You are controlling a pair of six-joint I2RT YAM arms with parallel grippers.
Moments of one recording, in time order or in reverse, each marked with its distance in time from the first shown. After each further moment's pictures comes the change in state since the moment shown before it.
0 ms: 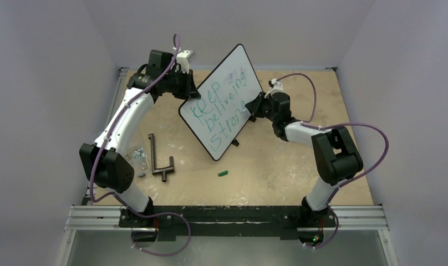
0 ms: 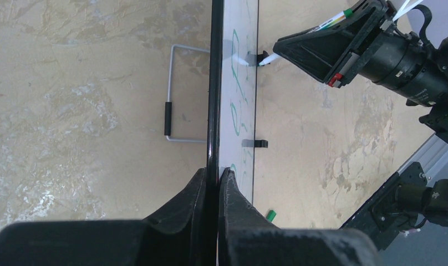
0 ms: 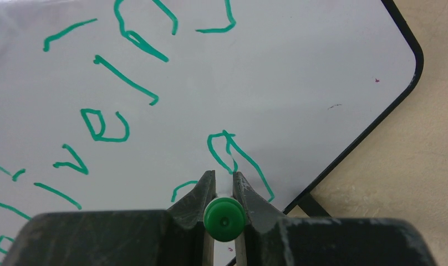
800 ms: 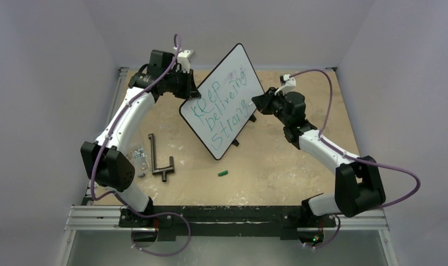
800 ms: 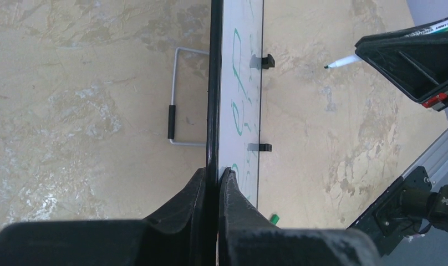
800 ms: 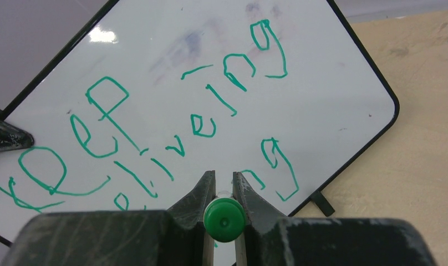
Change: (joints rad) left arm 0.000 0.013 0.000 0.010 -0.010 0.000; right arm 0.002 -0.330 -0.043 -0.122 0.012 -0.050
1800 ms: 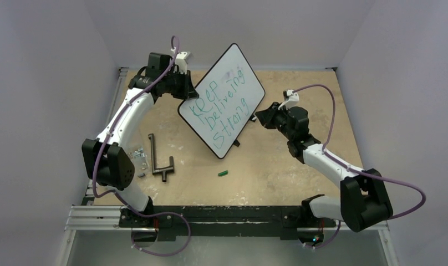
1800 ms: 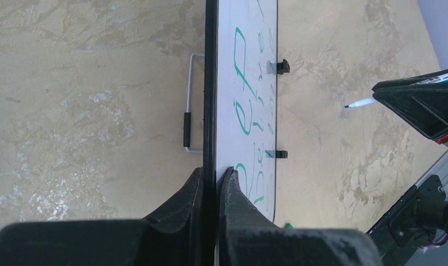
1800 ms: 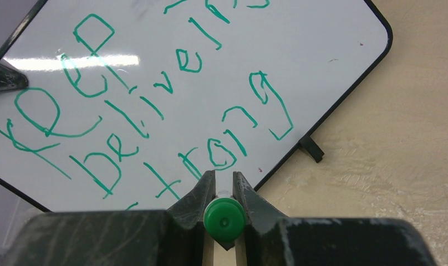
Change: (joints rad) left arm 0.028 0.020 -0.053 0.066 0.004 0.024; right arm 0.000 -0.130 -0.216 0.018 0.000 0.020
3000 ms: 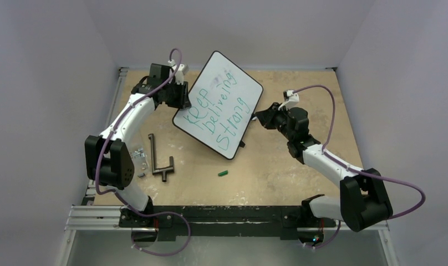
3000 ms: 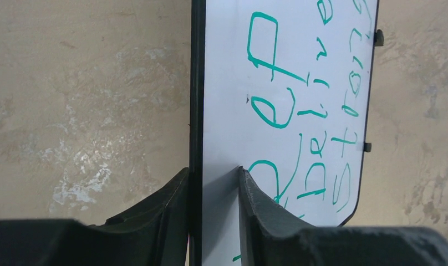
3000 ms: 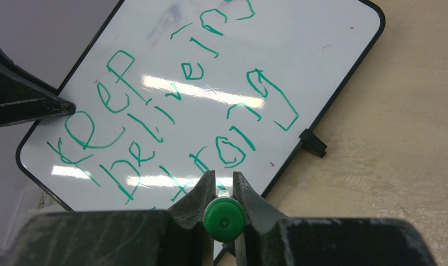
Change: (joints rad) left arm 0.039 -0.002 -0.167 0.074 -0.122 0.033; right arm 0.000 -0.005 -0.011 0.021 0.000 0.004
